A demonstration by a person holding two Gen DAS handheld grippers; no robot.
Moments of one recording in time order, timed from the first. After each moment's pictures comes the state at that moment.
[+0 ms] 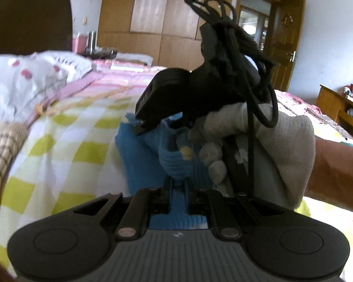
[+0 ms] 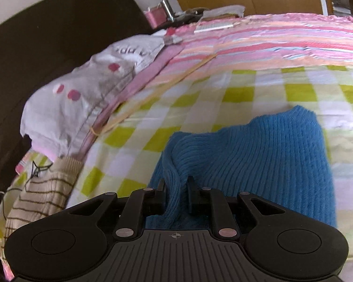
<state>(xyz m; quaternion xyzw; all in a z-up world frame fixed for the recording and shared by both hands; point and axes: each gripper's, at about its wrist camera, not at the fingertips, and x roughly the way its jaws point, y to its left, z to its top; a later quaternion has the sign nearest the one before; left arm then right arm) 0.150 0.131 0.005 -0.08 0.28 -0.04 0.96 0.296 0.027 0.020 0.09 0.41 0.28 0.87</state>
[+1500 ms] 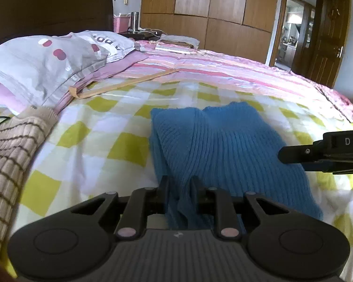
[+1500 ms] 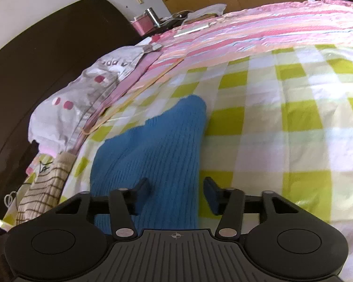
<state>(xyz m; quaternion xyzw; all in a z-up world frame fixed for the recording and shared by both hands) 0.191 0.145 -0.008 -0.08 0.33 0.08 0.94 0.271 -0.113 0.014 0.14 0.42 0.29 0.85</state>
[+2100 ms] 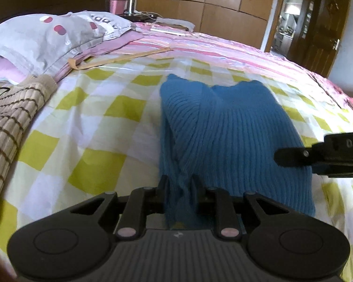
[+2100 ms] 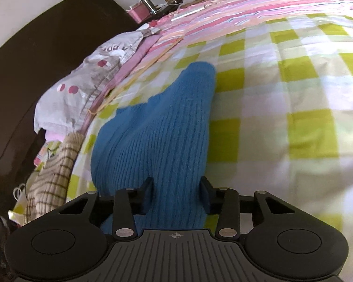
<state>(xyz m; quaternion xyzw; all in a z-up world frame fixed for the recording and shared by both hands) 0.160 0.133 -0.022 -0.10 0.36 0.05 0.93 0.219 -0.121 0.007 0.16 0.45 0.27 0.83</state>
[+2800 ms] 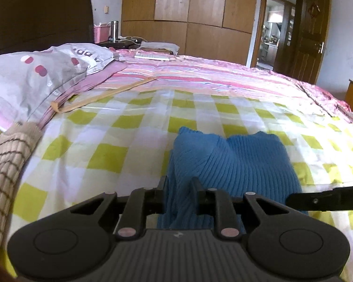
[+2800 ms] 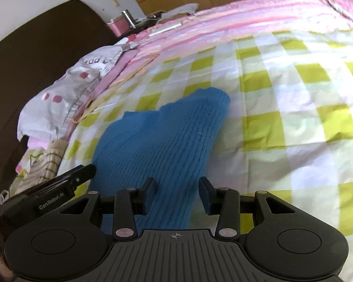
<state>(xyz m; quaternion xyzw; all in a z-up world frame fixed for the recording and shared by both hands) 0.193 0.123 0.007 -0.06 0.31 0.03 0.95 0.204 -0.139 0.020 0.16 0.44 0.21 0.86</state>
